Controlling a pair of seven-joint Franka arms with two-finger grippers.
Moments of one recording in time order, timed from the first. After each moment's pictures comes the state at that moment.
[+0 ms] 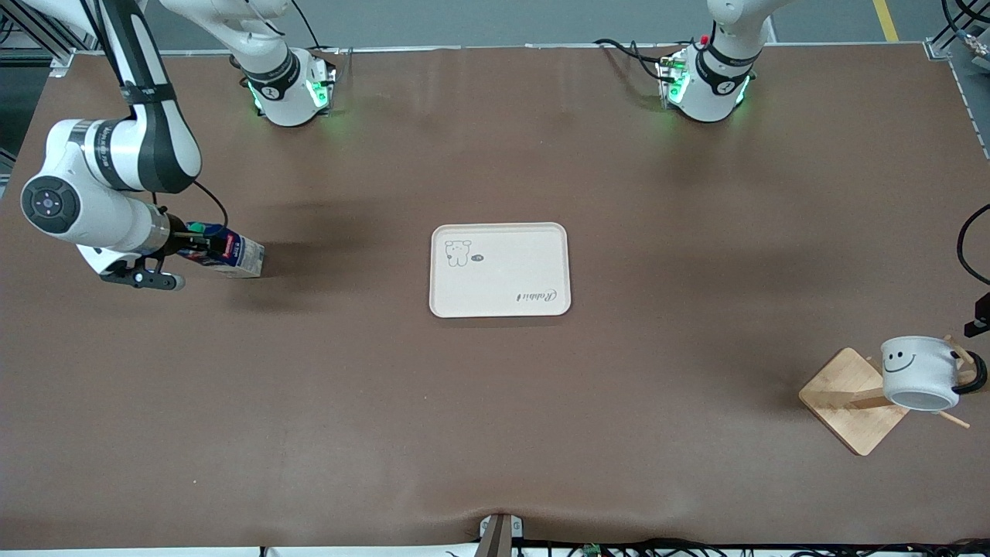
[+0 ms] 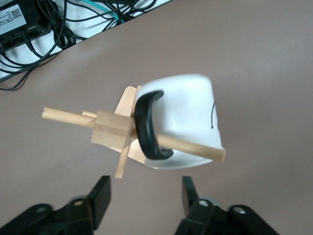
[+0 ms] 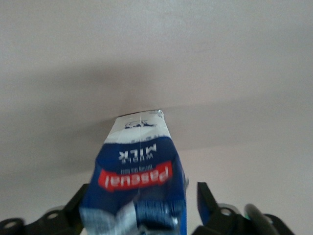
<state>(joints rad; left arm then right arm) 0.49 0.45 -0.25 -1.32 -0.03 1.90 0.72 -0.07 0.09 0.00 -2.20 -0.10 2.02 0.13</state>
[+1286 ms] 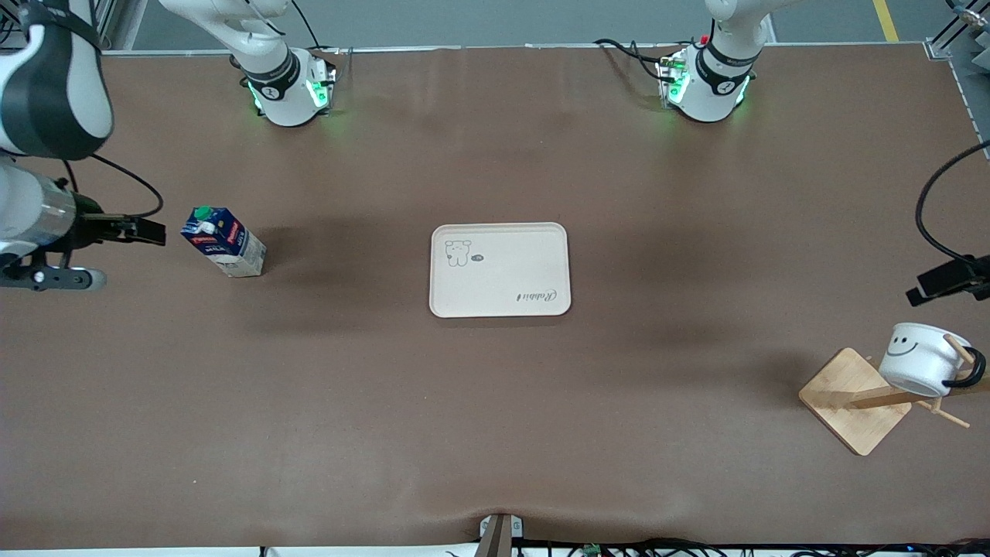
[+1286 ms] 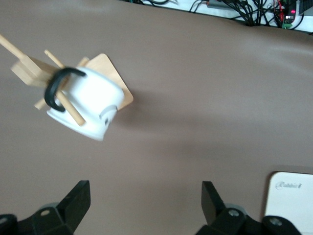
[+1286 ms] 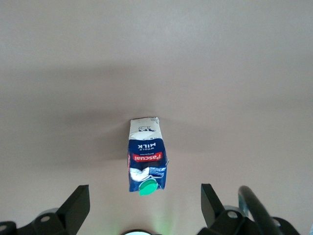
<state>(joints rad) 0.34 0.27 -0.32 -1.31 0.01 1.65 -0.10 -0.05 0.15 0.02 -1.57 -0.10 1.49 -0.01</state>
